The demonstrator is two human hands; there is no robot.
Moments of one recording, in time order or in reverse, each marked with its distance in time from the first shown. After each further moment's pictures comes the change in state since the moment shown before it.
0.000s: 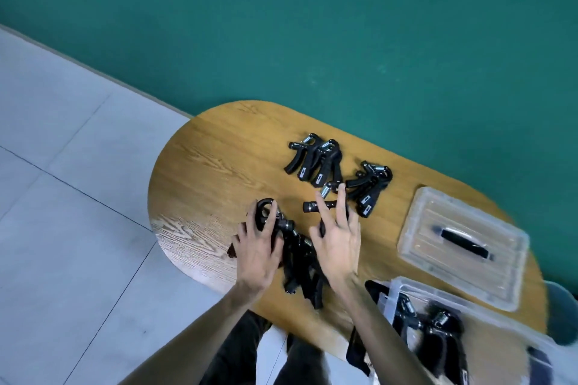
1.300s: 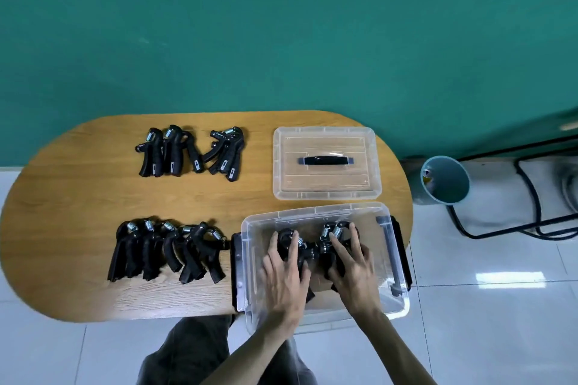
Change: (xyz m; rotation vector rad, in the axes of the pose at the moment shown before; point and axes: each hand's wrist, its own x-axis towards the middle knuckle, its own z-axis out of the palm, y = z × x) left_hand -0.187 0.229 0.187 0.103 -0.275 0.272; right_hand -0.258 0.279 -0.080 0.192 -0.011 0.455
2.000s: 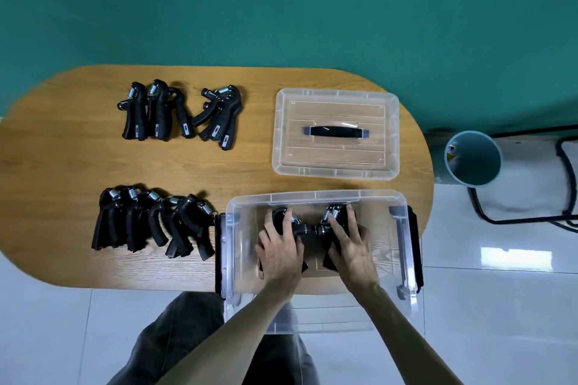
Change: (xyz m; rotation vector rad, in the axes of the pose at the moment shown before) left_hand 0.040 -0.011 0.063 0.178 -0.068 -0.176; right_hand 0.038 0.055 0.043 0.025 -0.235 -0.035
